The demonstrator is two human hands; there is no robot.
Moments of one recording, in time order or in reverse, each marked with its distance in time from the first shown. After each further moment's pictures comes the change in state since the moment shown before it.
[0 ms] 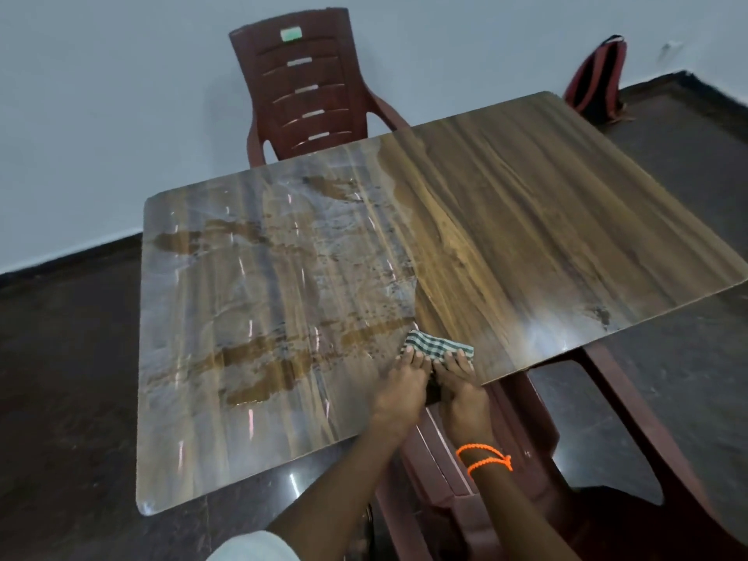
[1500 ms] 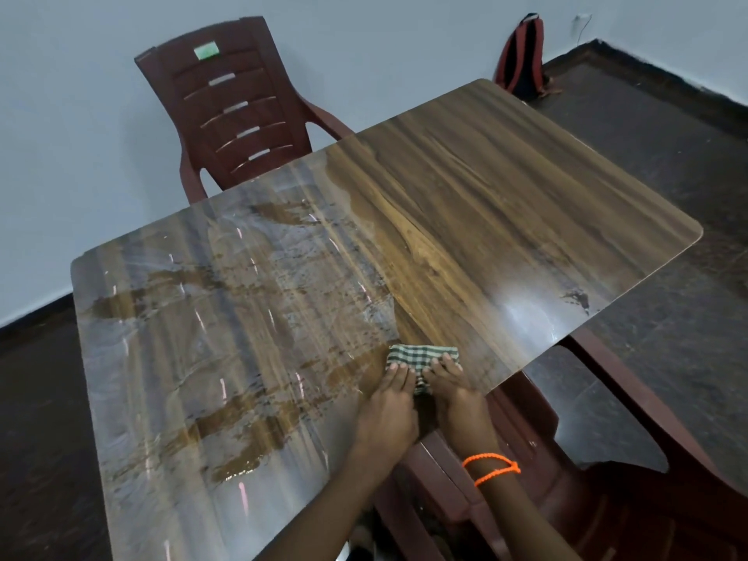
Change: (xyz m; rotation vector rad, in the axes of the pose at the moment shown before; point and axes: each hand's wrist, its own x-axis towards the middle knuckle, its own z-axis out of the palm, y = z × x) left_hand 0.001 -0.023 -0.023 -0.173 -0.071 0.089; right_hand 0.018 0.008 0.006 -0.095 0.025 -0.031
